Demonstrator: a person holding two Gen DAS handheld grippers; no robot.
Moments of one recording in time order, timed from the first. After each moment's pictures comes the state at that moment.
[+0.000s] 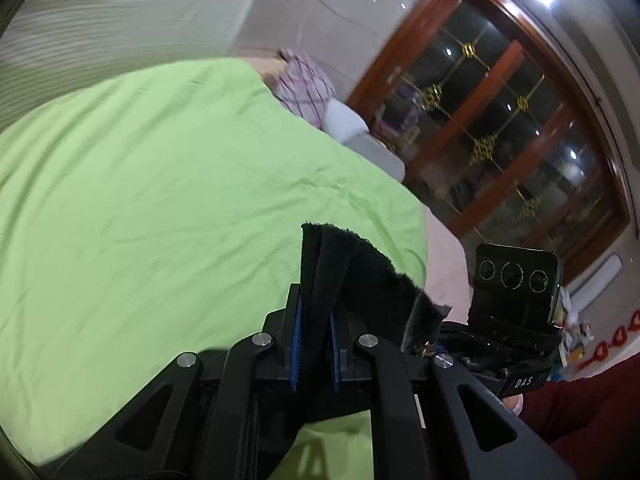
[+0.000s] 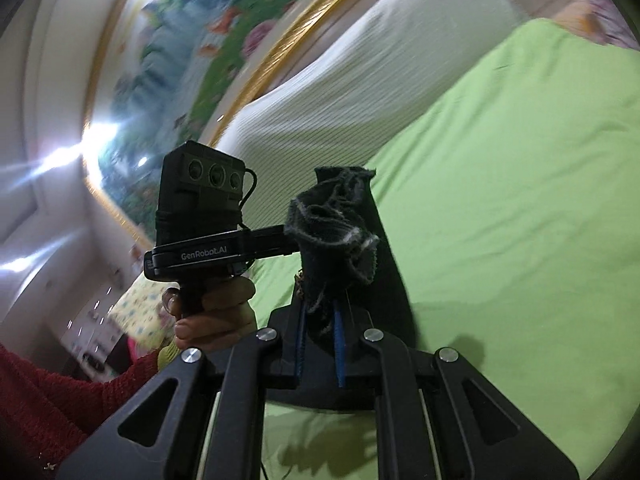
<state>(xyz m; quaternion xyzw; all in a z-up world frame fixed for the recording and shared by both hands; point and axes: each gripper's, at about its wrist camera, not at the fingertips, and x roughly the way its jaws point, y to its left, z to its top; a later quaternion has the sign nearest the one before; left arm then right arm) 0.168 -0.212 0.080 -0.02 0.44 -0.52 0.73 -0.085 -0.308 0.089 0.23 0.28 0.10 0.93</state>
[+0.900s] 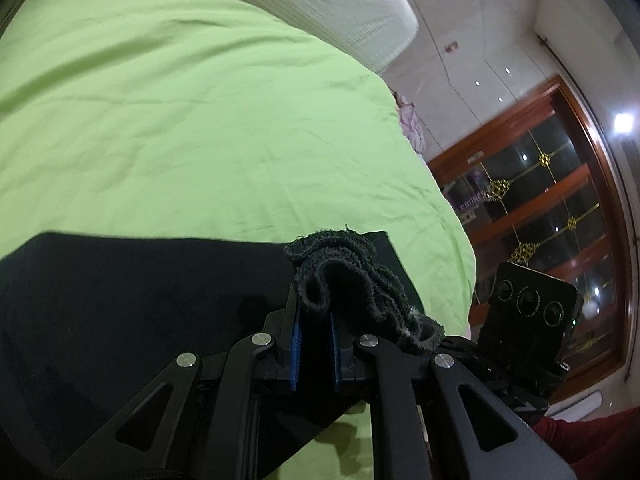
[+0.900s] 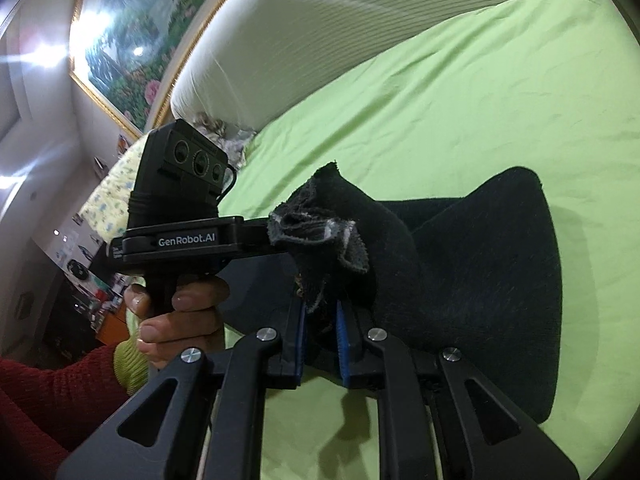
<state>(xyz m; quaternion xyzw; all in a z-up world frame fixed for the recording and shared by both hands) 0.150 -0.051 -0.024 -0.20 0.49 -0.37 0.76 -0.009 -0.226 -0.016 0.15 0.44 0.14 0.87</state>
